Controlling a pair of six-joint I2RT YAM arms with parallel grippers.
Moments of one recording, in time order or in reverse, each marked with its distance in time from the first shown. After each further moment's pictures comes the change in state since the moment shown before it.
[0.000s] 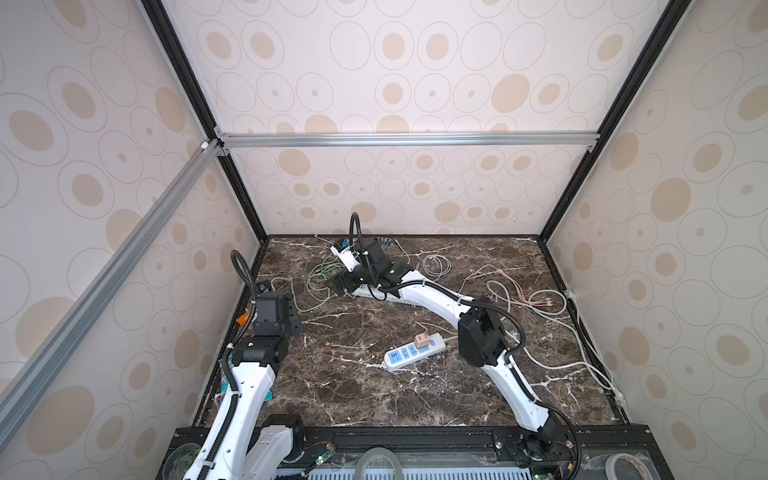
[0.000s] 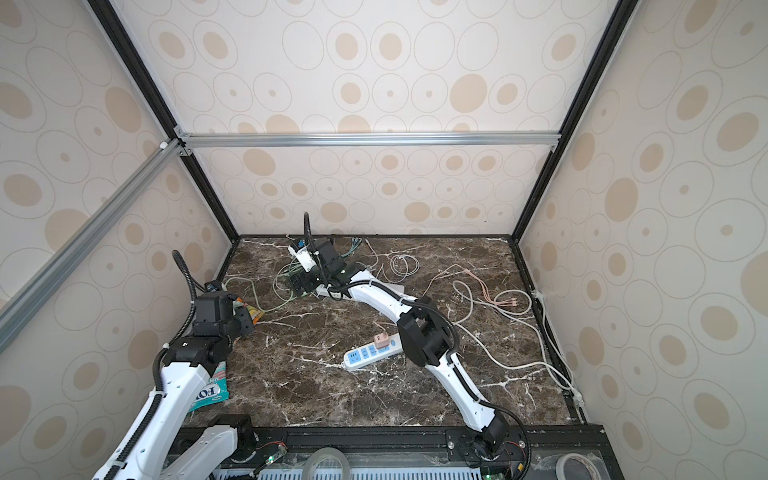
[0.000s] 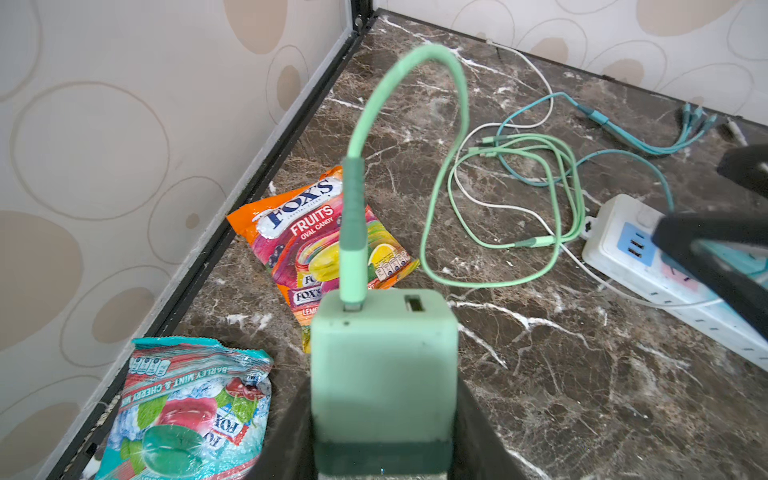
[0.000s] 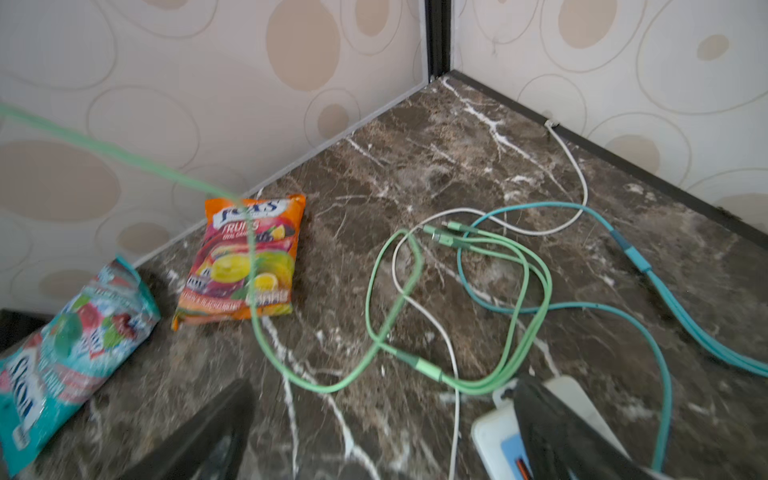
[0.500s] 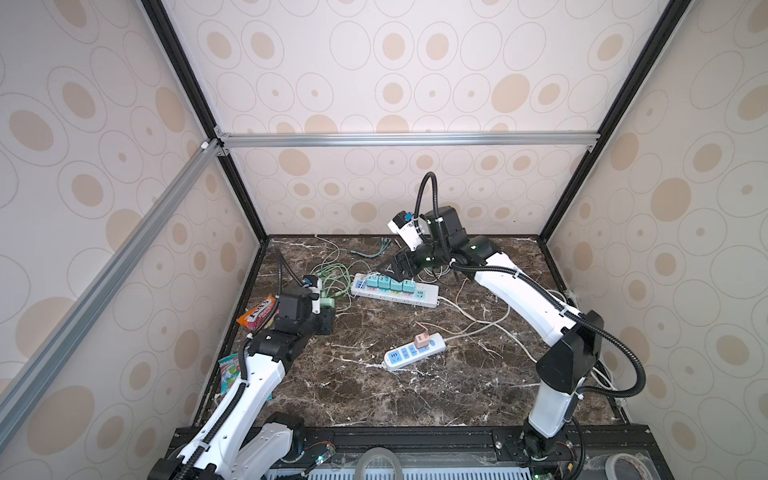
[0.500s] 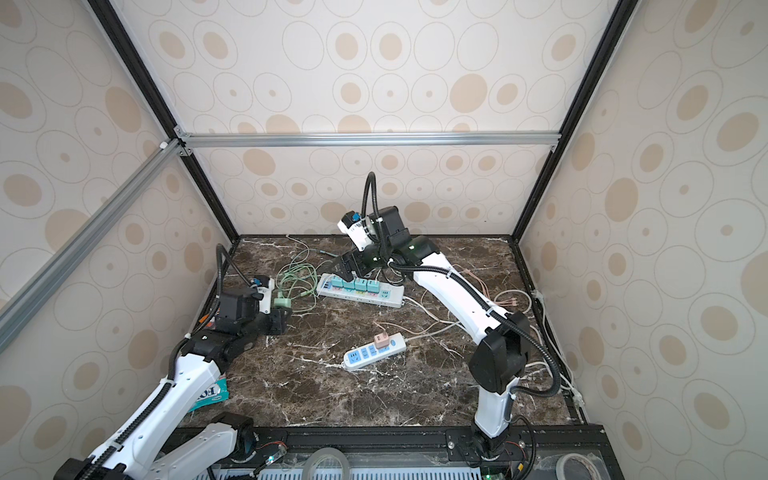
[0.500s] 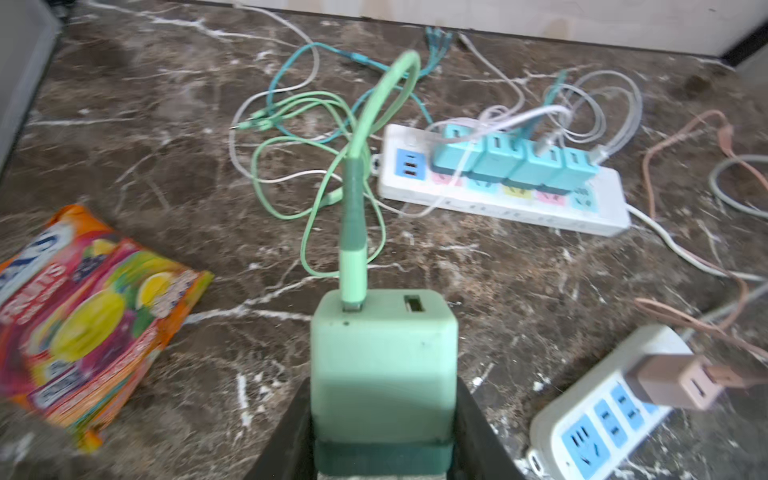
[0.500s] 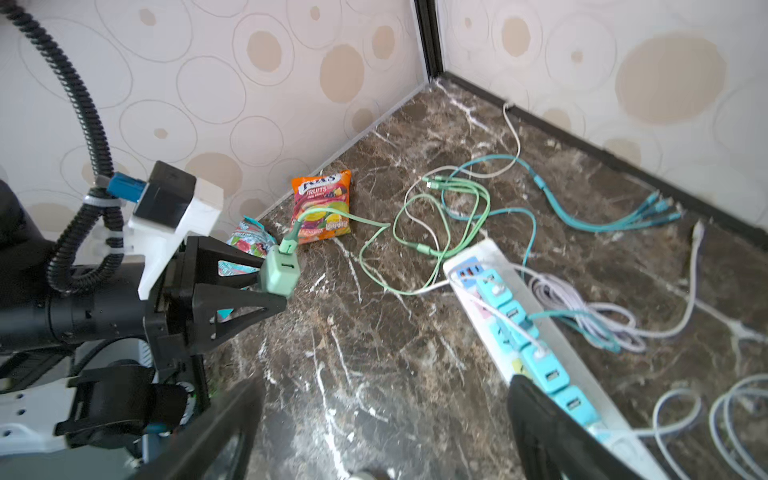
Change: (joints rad) left arm -0.254 0.062 -0.011 0.122 0.320 0.140; right arm -0.197 -0.534 -0.311 -0.324 -0.236 0.032
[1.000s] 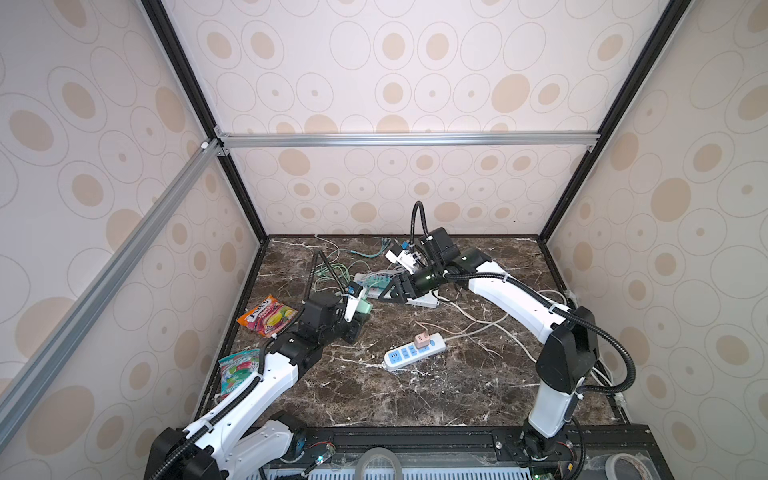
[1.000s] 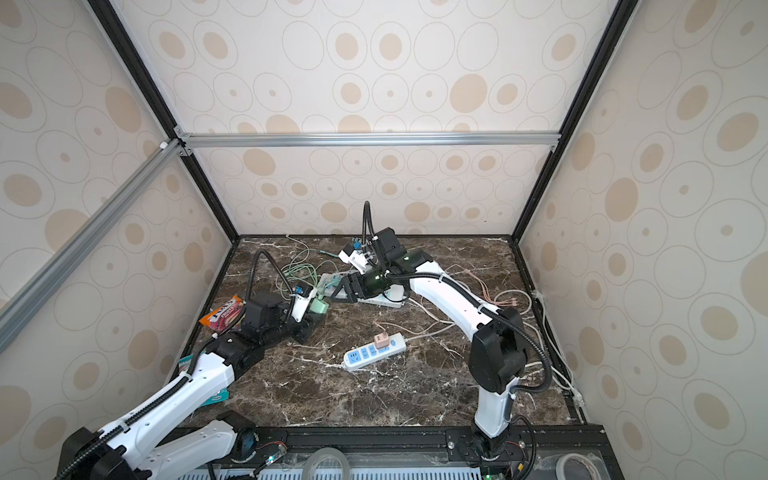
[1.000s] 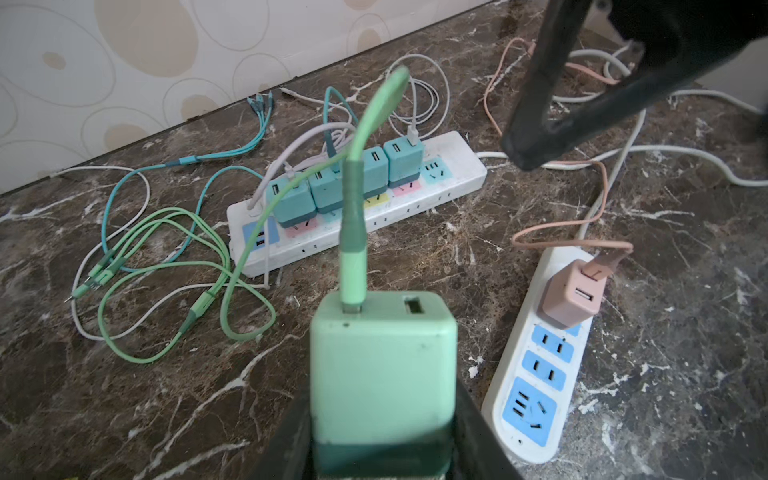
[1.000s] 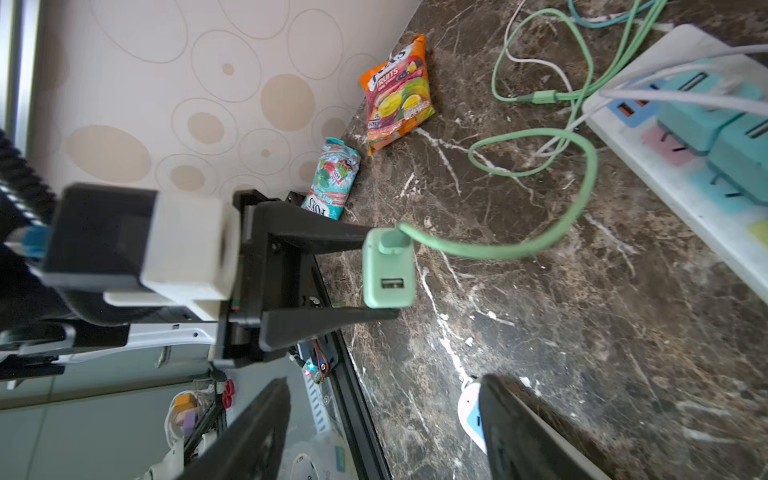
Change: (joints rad) left arm -0.213 0.068 -0.063 0.235 0.087 0.290; right arm 0.019 0.007 -0.159 -0.027 -0.300 0.179
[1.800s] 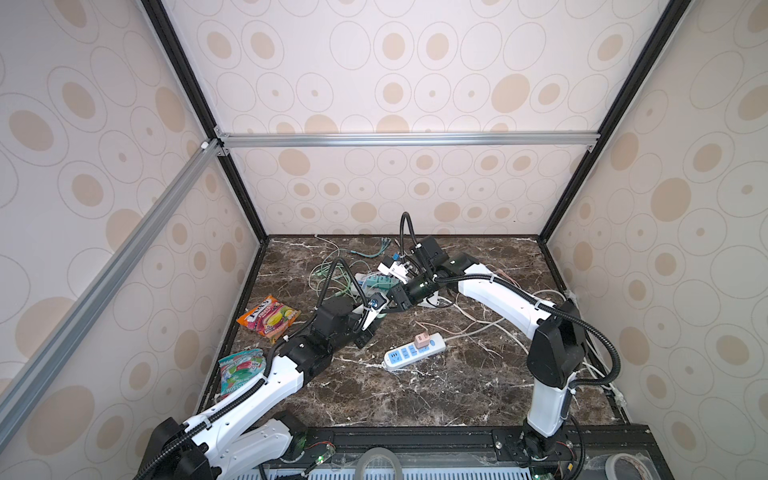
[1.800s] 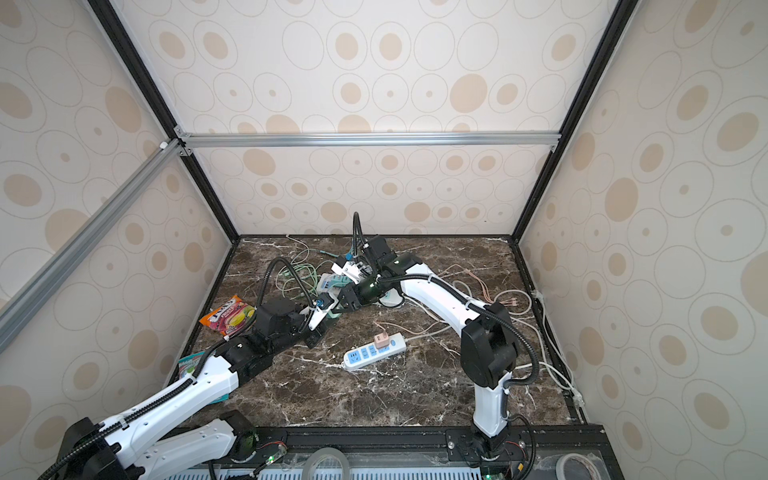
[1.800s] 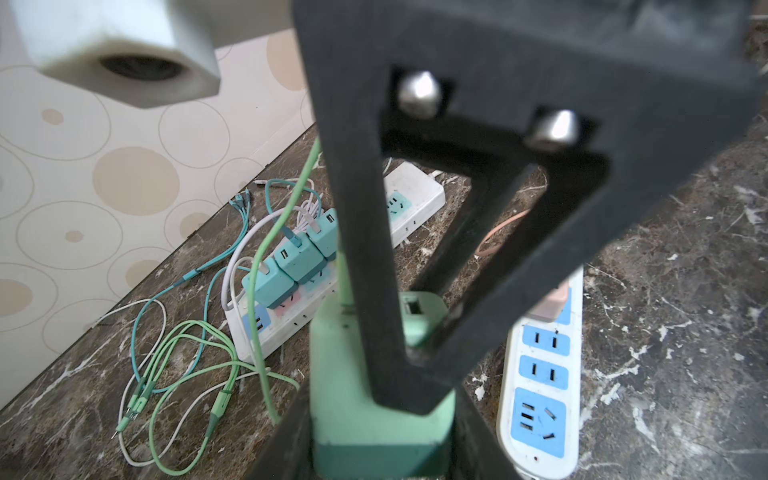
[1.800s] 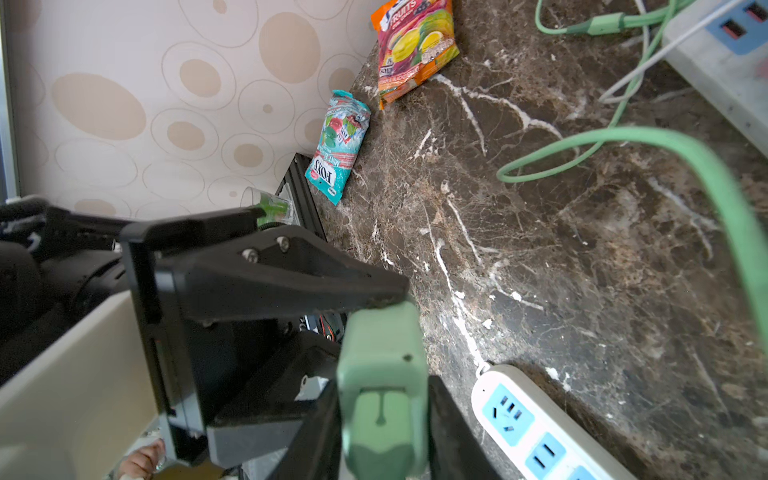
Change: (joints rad) left arm -0.150 -0.013 -0.011 0.103 -0.077 0.230; right arm 0.029 0.056 0.001 -0.063 -0.031 -0.070
